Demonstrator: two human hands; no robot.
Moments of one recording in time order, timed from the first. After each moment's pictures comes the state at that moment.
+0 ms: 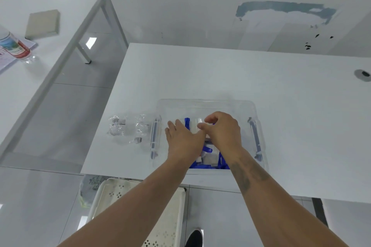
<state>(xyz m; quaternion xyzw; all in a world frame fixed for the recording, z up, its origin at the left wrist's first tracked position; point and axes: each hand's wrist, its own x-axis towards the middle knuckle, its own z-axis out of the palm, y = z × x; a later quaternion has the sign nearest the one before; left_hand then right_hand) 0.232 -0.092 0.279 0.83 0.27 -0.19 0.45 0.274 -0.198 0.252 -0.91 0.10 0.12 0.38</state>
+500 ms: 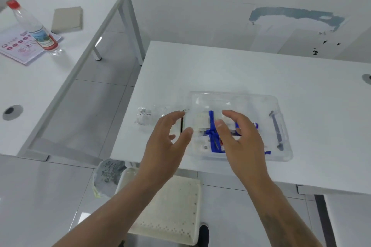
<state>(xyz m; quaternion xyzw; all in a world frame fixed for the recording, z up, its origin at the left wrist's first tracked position) 0.135 0.016 0.330 0.84 0.12 0.01 0.54 0.166 -0.155 0.329 -0.86 0.05 0.01 0.51</state>
